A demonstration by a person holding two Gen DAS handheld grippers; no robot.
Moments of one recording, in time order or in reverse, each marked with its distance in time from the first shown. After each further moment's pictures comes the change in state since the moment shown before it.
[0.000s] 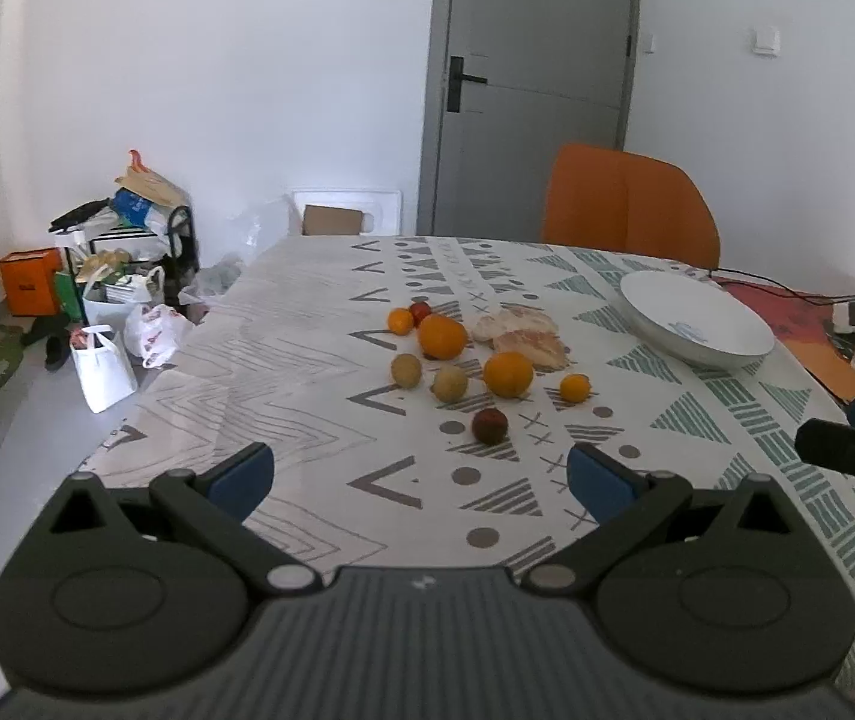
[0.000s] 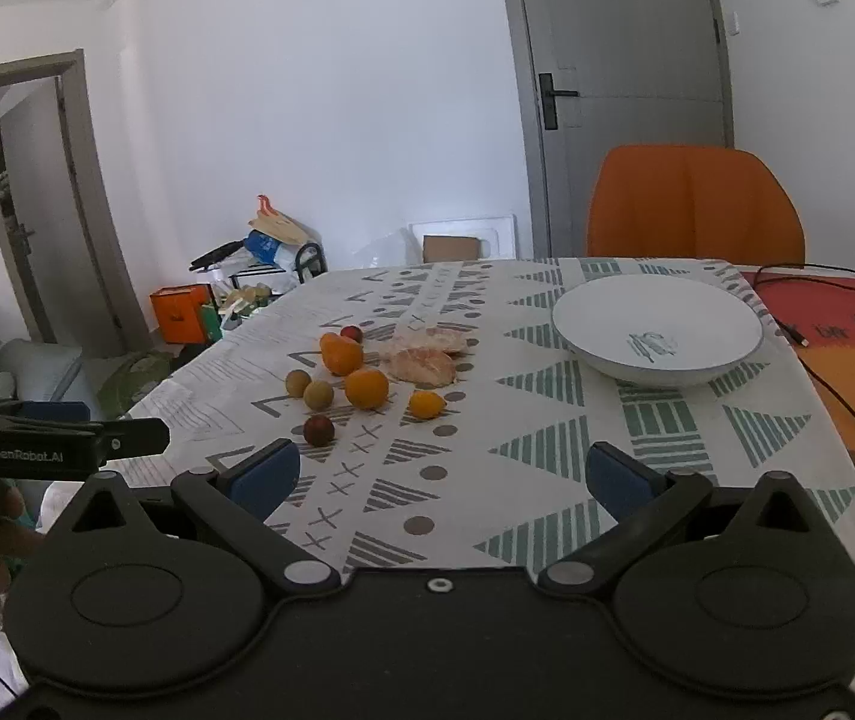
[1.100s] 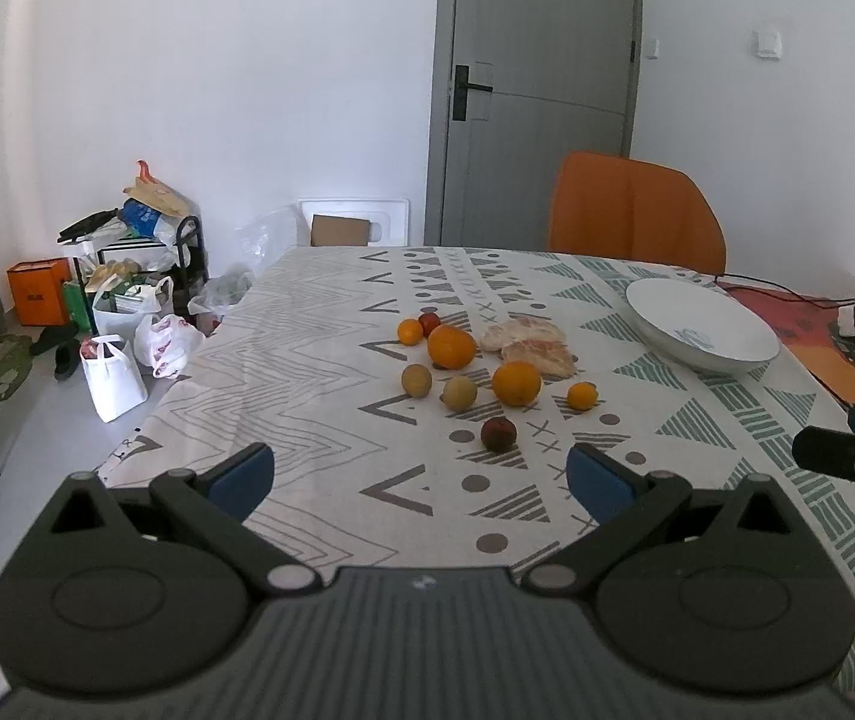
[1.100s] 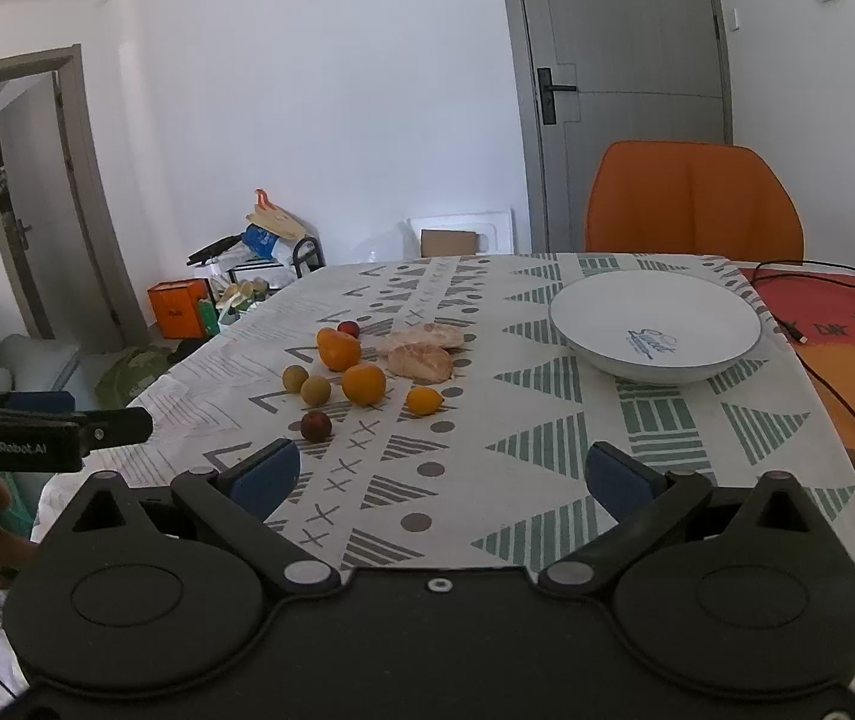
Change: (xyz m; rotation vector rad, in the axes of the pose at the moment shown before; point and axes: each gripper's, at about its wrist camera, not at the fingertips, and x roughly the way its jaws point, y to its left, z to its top) left arm -0.007 0.002 0.001 0.013 -0.019 0.013; right arm -0.001 0.002 -0.001 -0.009 0.011 -0.012
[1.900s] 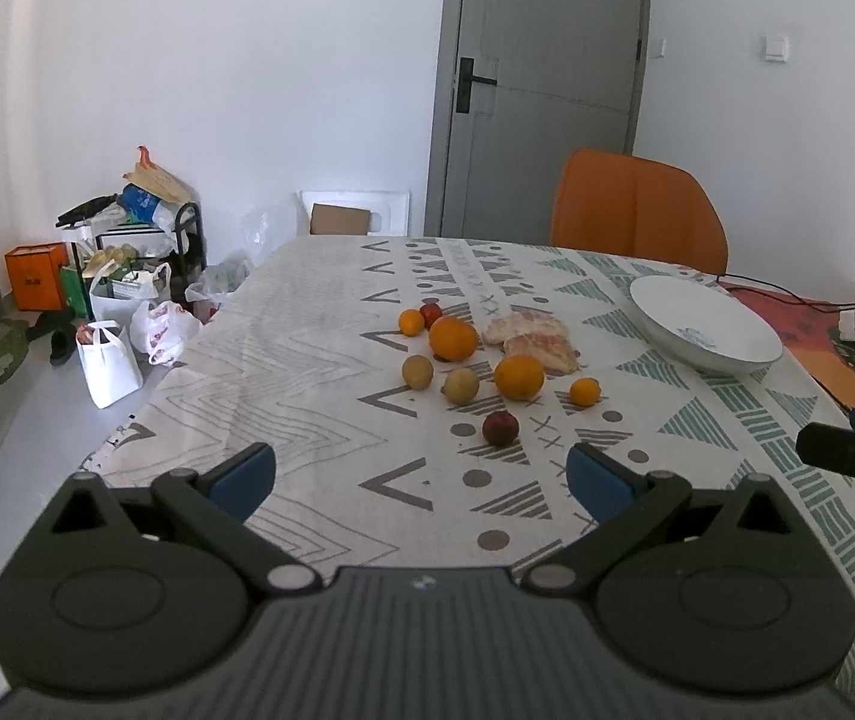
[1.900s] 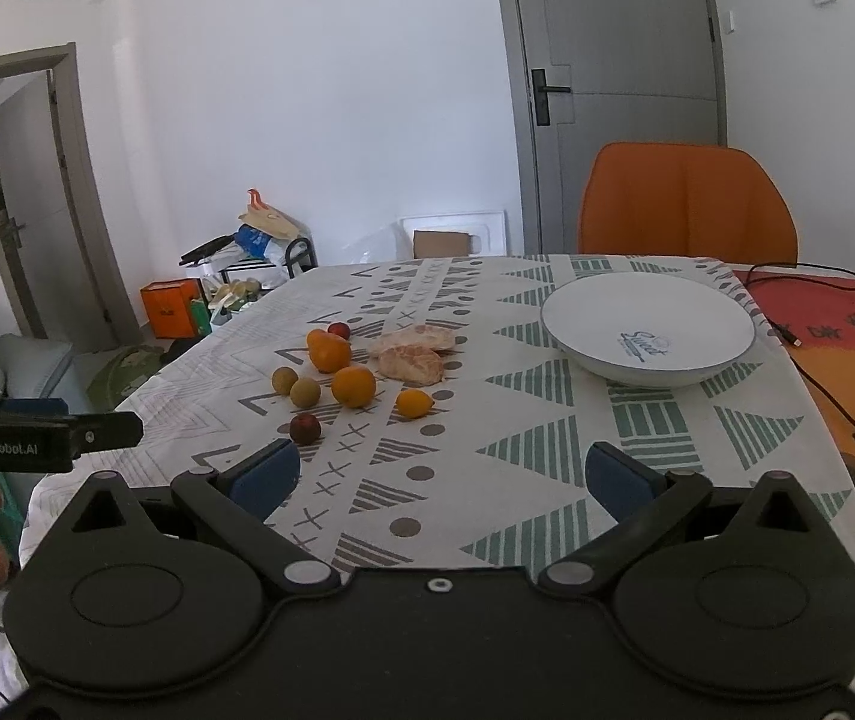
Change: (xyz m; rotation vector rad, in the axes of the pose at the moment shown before) left arm 0.008 0.004 -0.001 -0.022 0.022 -0.008; right arm 0.007 -0.005 0.003 0.003 0.003 -0.003
